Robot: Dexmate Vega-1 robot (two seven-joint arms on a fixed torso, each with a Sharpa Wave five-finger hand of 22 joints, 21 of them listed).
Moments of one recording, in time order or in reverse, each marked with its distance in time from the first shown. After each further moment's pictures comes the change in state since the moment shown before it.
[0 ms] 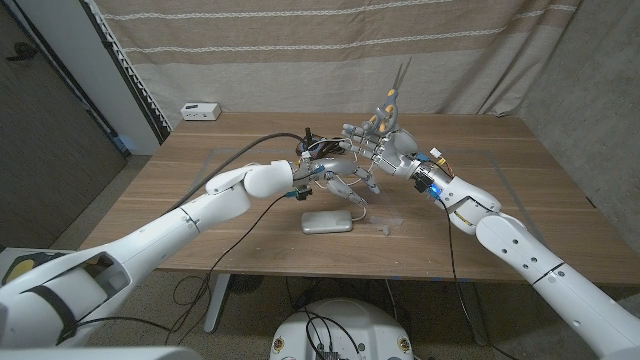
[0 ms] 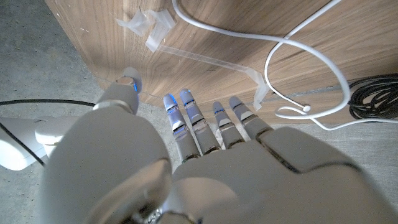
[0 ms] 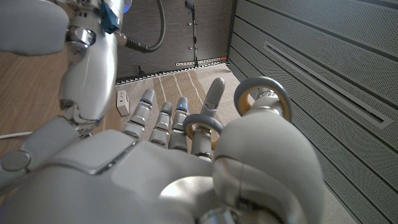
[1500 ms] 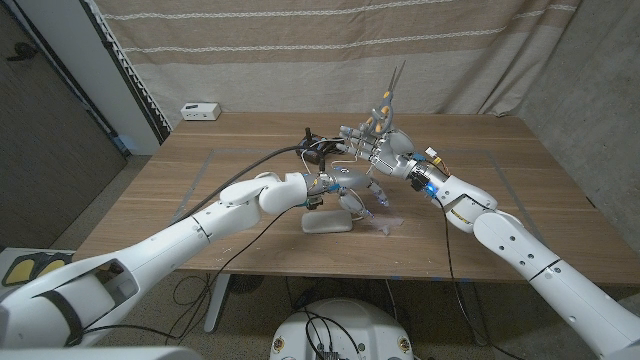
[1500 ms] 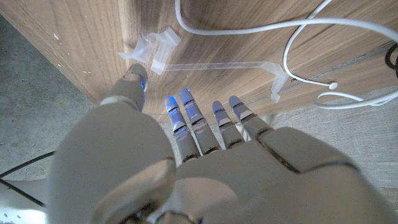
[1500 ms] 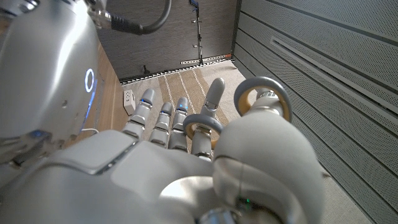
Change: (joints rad) left arm -0.002 -0.031 0.065 -0.025 0.283 -0.041 0.075; left_hand 0.060 0.034 0.002 -0.029 0.023 -0.021 -0.001 0.000 0.002 0.010 -0.004 -0.009 0.010 0.010 0.000 0.000 -0.005 0.016 0.002 -0.022 0.000; right arm 0.019 0.006 -0.014 0.008 0.004 -0.034 -0.031; right_hand 0.000 0.000 -0.002 -0.002 -0.008 -0.006 0.006 0.007 0.000 0.000 0.000 -0.008 0.000 0.000 0.000 -0.011 0.002 0.012 0.002 -0.022 0.000
